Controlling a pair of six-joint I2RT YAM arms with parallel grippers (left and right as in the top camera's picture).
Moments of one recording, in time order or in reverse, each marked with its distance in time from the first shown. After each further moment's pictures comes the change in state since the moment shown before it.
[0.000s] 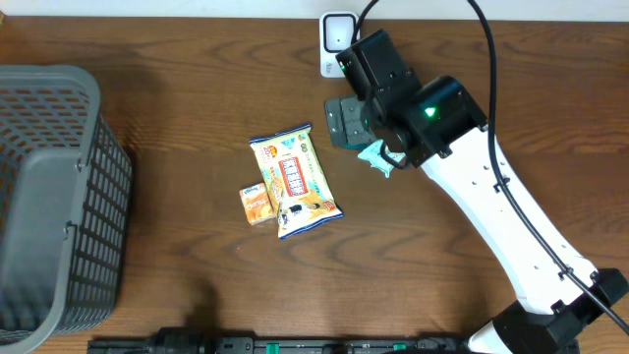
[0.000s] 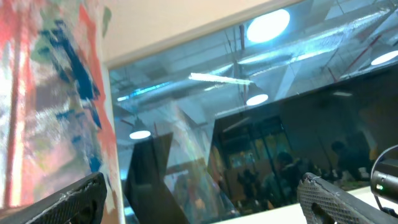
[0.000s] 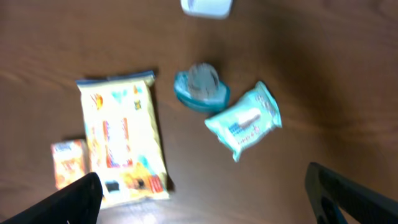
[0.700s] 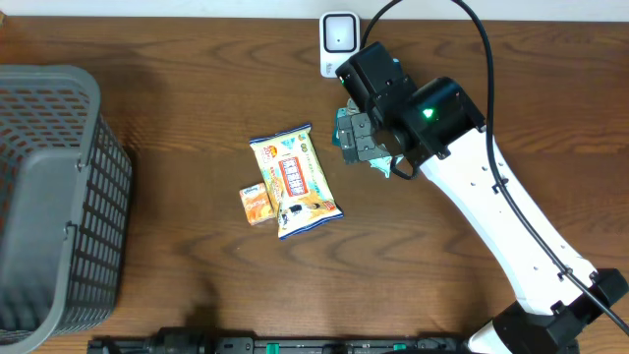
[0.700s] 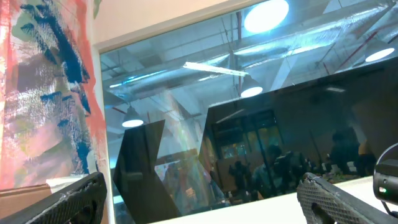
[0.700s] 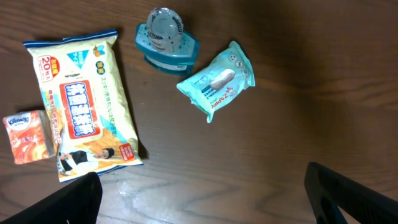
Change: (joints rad) left arm 0.001 0.000 -0.073 0.035 0.000 -0.034; right arm 0.010 0.000 0.000 -0.156 0.054 0.044
